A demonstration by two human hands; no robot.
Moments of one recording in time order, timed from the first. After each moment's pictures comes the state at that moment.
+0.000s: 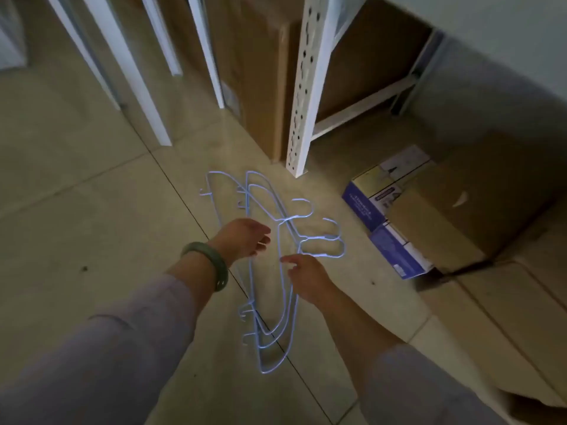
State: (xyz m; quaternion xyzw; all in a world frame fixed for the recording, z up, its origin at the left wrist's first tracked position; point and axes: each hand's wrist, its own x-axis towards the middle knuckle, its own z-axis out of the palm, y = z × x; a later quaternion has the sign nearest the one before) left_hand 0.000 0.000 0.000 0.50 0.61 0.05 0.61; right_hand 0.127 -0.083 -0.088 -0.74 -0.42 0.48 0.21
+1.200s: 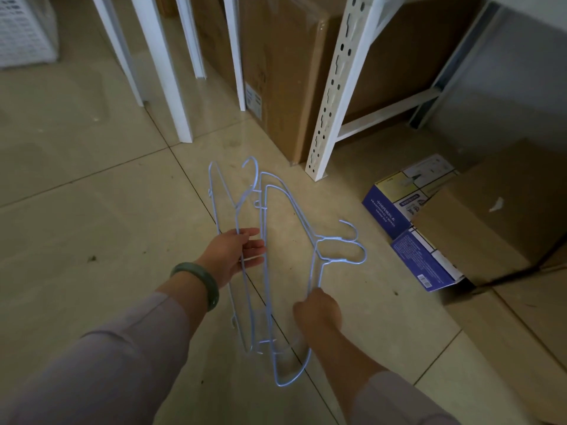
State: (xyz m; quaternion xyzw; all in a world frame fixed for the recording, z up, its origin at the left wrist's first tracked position) left_hand -0.063 -0.012 -0.056 0.29 0.60 0.25 0.70; right_hand 0.076 -0.117 -0.111 -0.87 -0.36 0.34 0.01
